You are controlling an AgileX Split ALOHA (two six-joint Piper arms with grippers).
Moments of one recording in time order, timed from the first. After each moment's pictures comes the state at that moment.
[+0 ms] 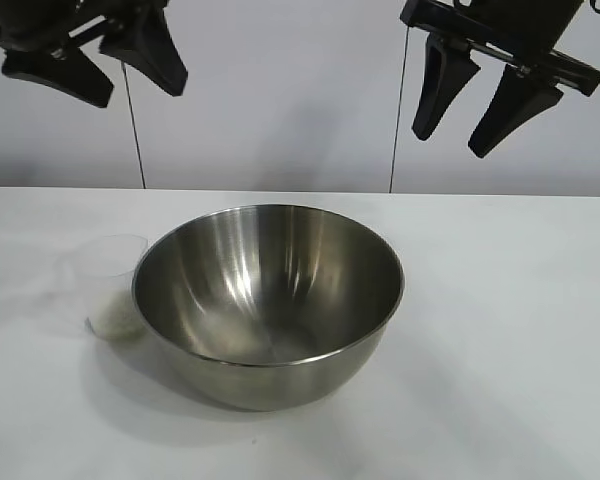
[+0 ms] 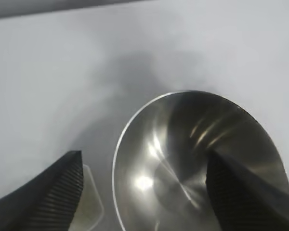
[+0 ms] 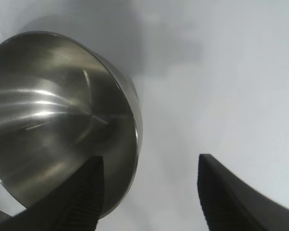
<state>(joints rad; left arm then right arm) -0.41 1.43 -1.02 -0.34 0.40 0.25 0.18 1.87 -1.66 0.31 1.21 -0.06</state>
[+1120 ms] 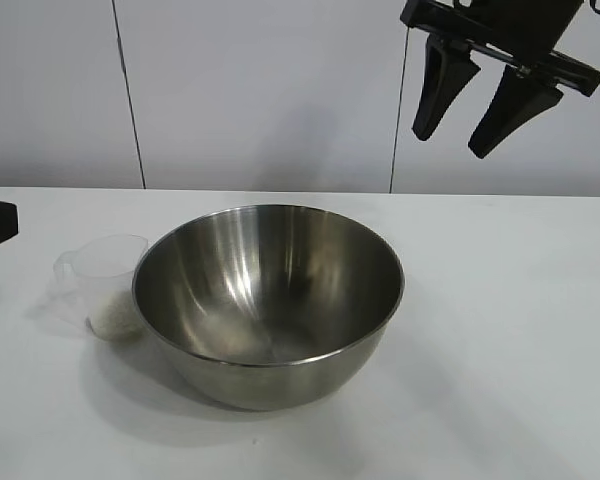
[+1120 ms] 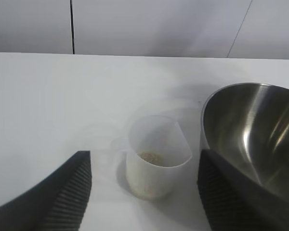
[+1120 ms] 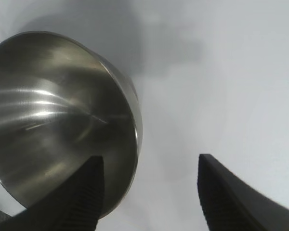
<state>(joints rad) -0.31 1.35 -0.15 0.04 -0.76 -0.19 0.18 1.87 -1.66 0.31 1.21 -0.06</state>
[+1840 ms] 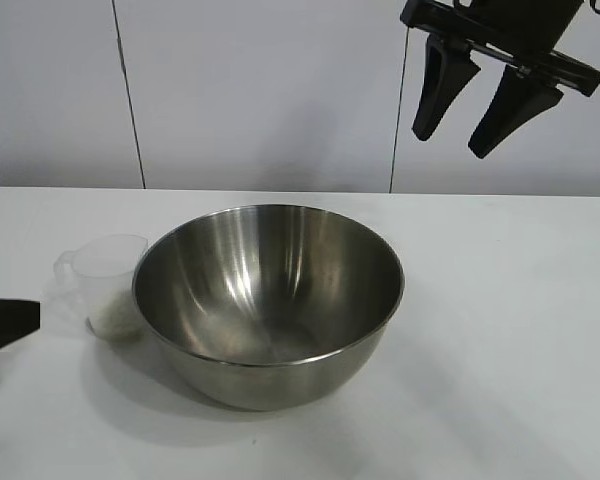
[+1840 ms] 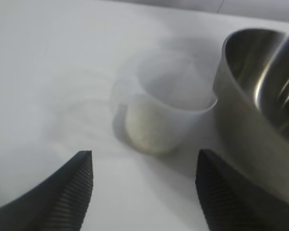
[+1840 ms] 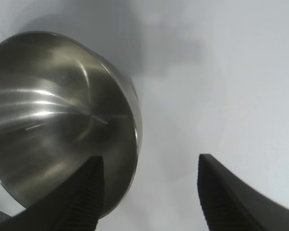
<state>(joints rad) -0.03 1.89 -0.17 0.45 -1.14 -0.20 0.18 1.87 -1.66 0.31 1.21 -0.06</state>
